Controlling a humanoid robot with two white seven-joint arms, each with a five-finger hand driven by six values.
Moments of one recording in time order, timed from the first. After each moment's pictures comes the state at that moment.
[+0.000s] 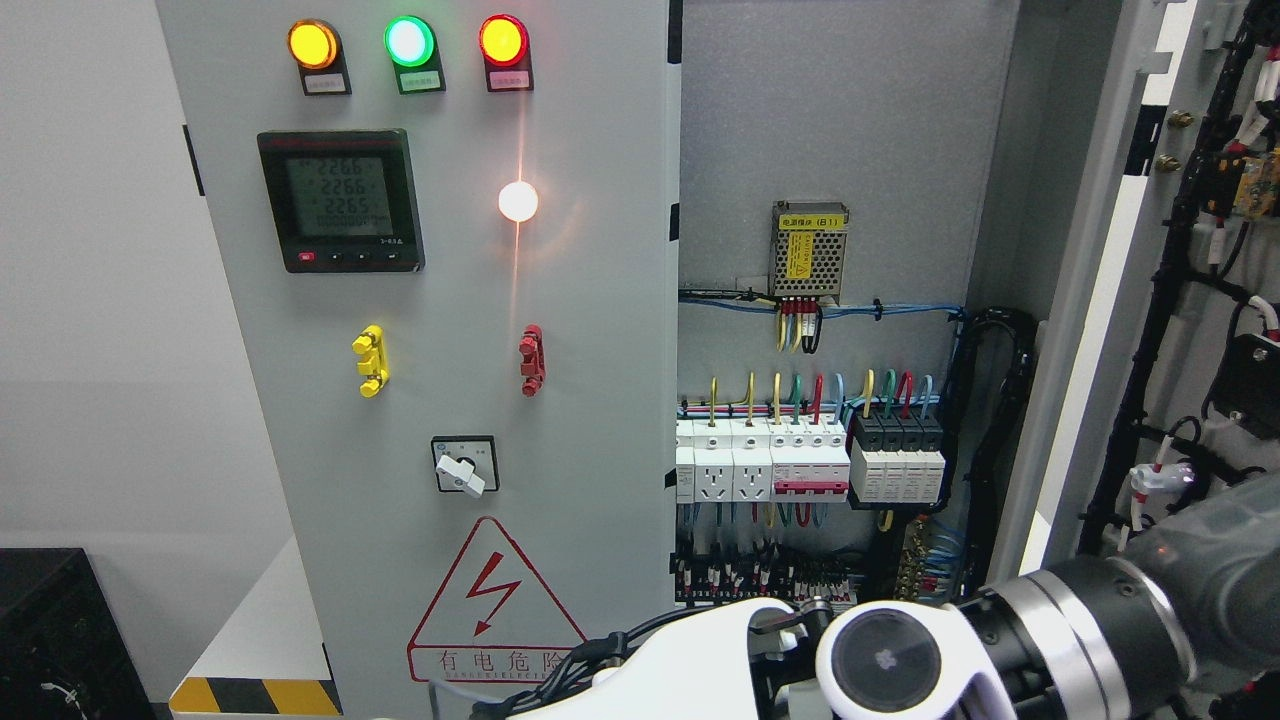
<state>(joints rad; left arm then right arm) -1.28 -0.10 -1.10 -1.66 1.02 0.08 0.12 0.12 0.12 0.09 -0.10 -0.10 -0.05 0.00</state>
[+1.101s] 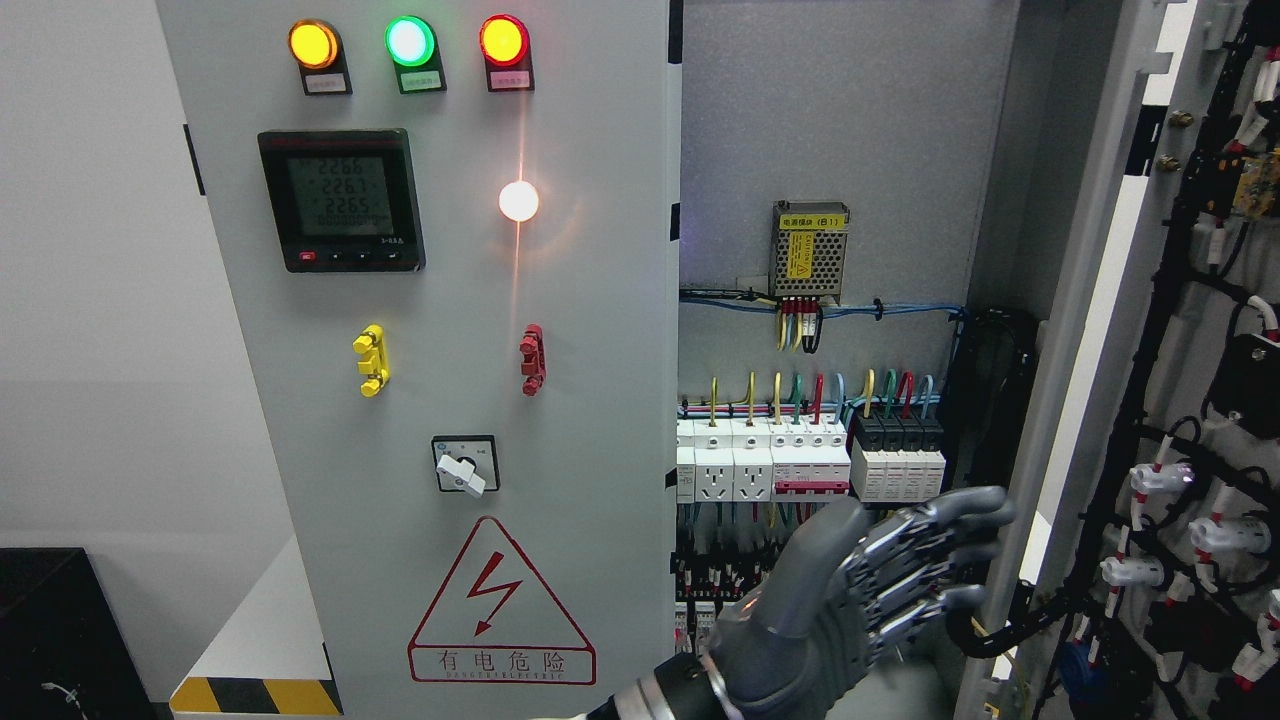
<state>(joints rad) -0.80 0.35 -0.95 -1.98 1.02 0.03 0.12 0.12 0.12 0.09 -0.10 -0.10 -0.05 0.00</state>
